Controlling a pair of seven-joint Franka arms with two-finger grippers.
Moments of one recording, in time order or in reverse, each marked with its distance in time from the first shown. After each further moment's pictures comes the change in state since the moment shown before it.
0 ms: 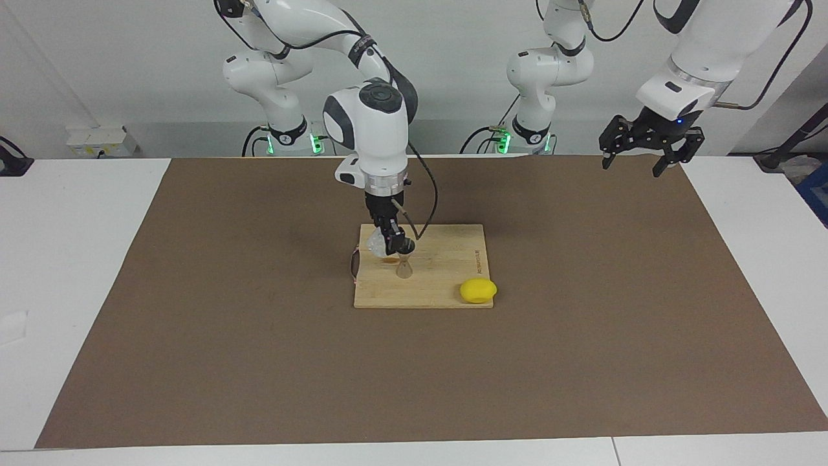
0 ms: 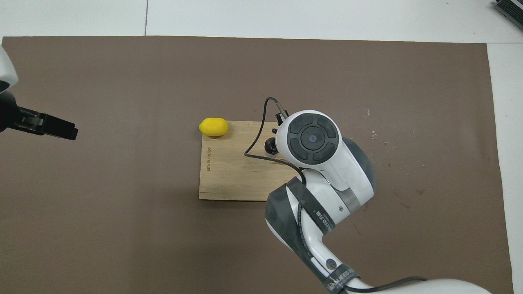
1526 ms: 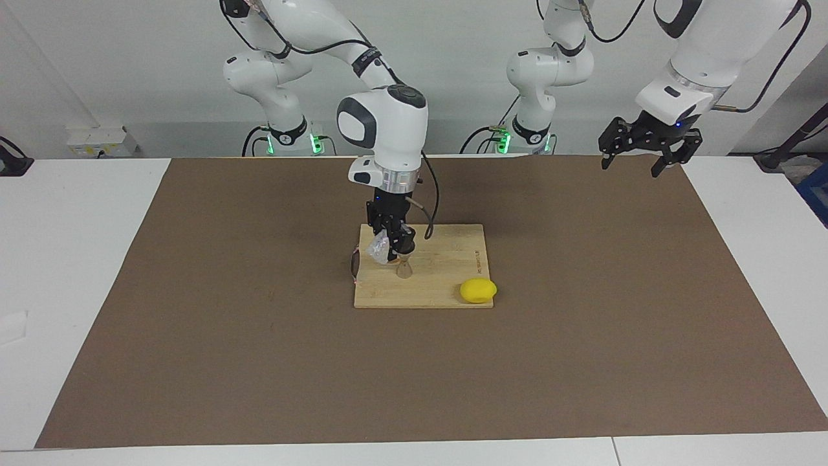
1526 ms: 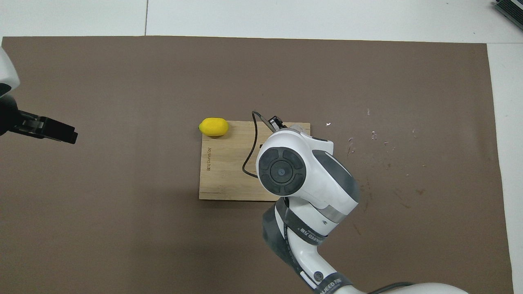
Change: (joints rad) left arm -0.027 -0.001 0.036 -0.012 0.000 -0.016 0.000; right arm 0.048 -0.001 0.000 -0.070 -0.252 0.095 0.000
